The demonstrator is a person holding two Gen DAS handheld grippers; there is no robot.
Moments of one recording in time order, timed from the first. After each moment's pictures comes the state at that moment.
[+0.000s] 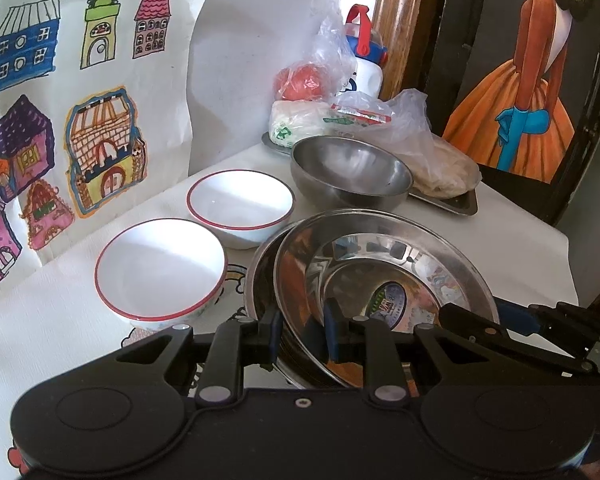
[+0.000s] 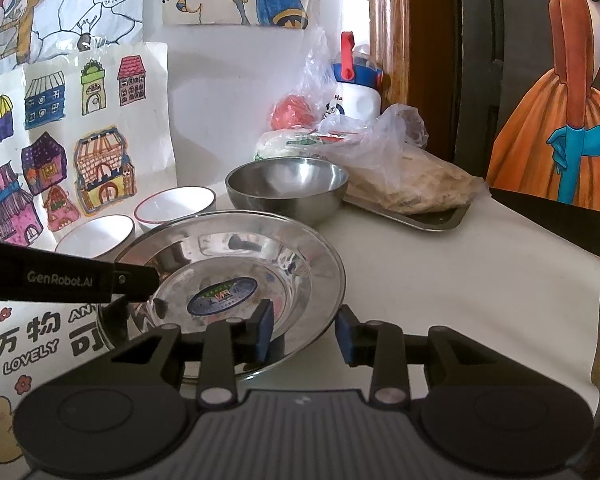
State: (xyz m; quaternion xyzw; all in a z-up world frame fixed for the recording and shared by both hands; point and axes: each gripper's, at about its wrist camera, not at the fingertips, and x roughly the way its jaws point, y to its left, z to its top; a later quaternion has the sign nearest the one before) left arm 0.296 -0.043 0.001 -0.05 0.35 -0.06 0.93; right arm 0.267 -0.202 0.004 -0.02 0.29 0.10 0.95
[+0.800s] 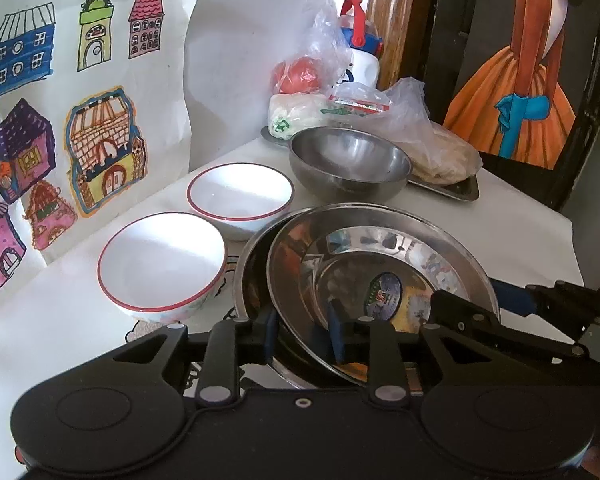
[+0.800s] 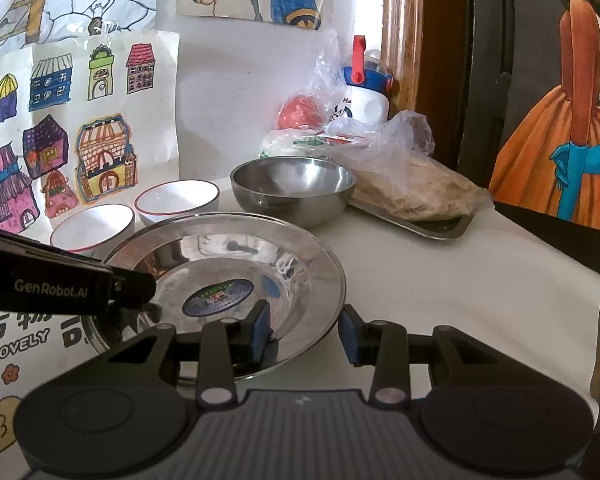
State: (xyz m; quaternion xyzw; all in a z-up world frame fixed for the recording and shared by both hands) left arm 0.291 -0.047 0.001 -0.03 0.36 -0.06 0.93; right arm 0.268 -0.192 0.000 -0.05 0.27 0.10 0.96
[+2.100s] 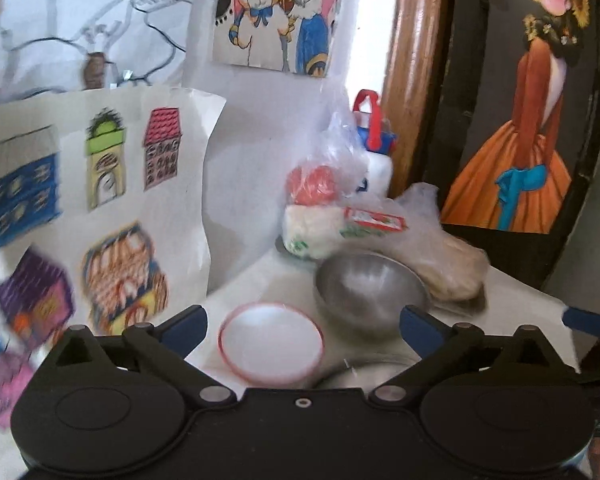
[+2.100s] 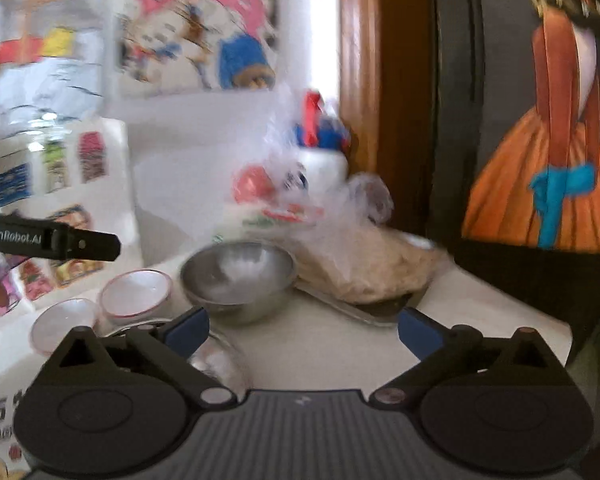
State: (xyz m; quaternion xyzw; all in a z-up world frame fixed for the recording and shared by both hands) left arm 0.353 -0.014 0.064 -0.04 0.27 -0.07 0.96; right arm 0.332 -0.236 0.060 0.01 0.27 0.08 0.96
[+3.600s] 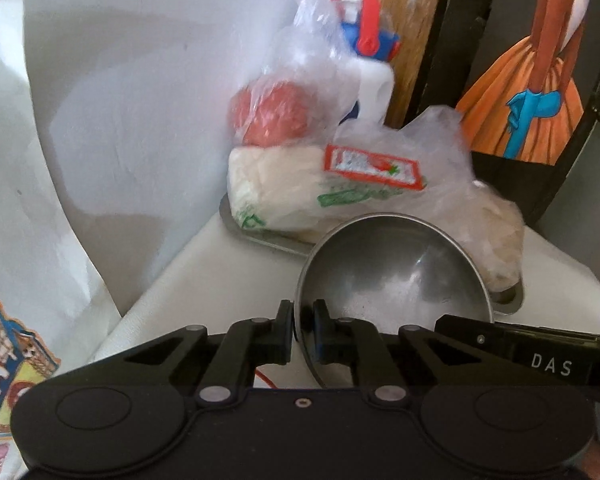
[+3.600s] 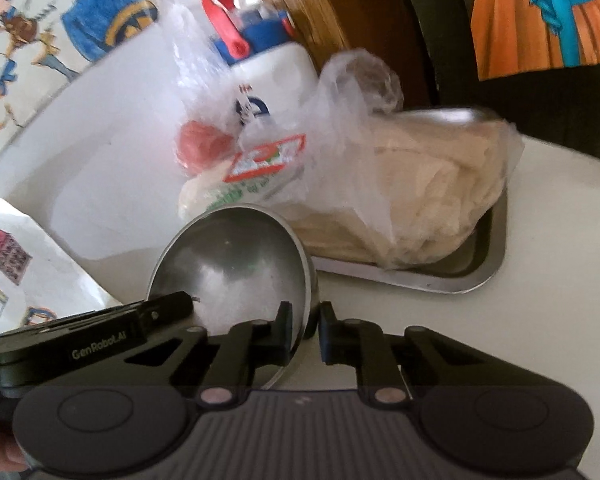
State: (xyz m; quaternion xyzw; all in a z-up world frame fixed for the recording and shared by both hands) left arm 0.485 -0.057 0.030 -0.01 0.40 -0.11 0.91; right arm 0.438 -0.236 0.034 0.20 0.40 0.08 0.89
